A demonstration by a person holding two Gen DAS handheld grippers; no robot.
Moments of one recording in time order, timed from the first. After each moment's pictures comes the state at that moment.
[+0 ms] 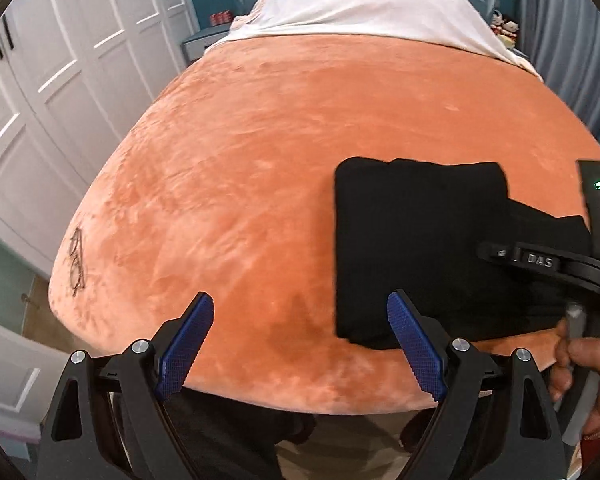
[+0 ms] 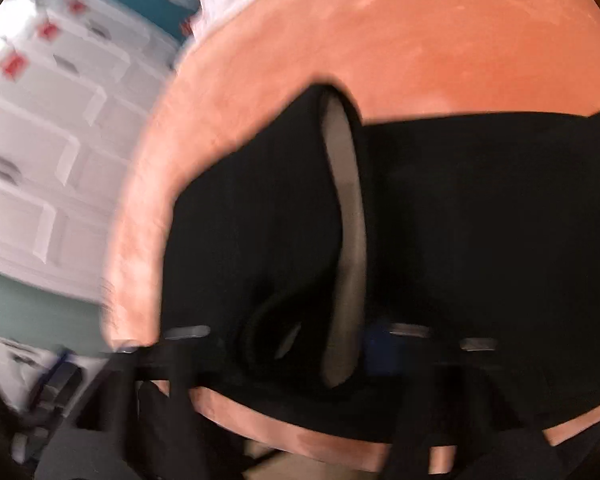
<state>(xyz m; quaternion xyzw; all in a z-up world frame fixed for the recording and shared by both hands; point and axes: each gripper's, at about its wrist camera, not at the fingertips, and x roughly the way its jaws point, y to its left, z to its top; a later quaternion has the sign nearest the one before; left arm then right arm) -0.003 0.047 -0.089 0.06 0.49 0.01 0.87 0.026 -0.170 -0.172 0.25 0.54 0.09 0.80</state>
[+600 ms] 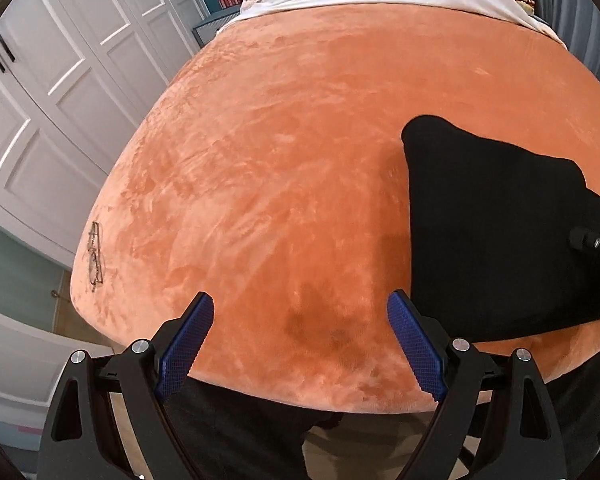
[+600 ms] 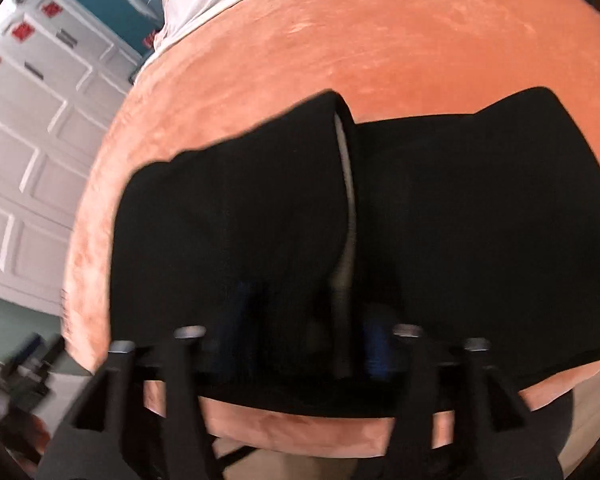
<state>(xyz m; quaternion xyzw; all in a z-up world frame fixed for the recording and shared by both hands) 0.016 0.038 -0.120 0.11 0.52 0.05 0.85 -0.005 -0.219 -0.174 0.29 0.52 0.02 0.80</state>
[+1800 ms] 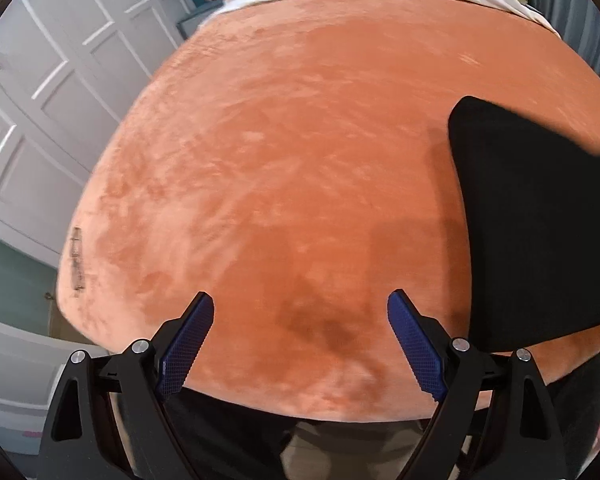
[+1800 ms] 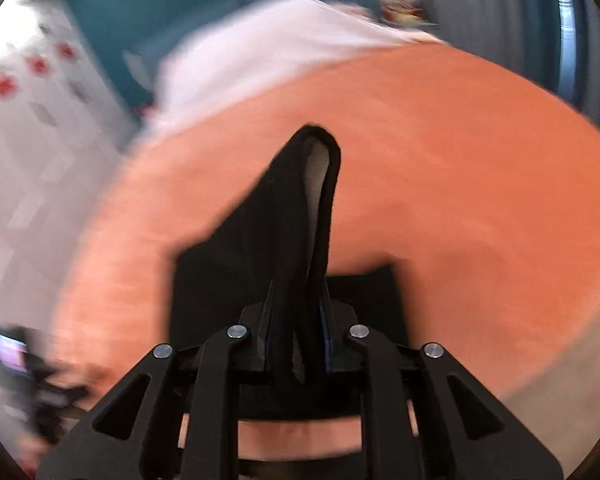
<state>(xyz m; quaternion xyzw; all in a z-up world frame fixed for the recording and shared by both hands) 0.032 0.005 -0.135 0.11 0.54 0.03 0.83 -0.070 -0.342 -0.103 0.21 0.47 -0.10 0.85</state>
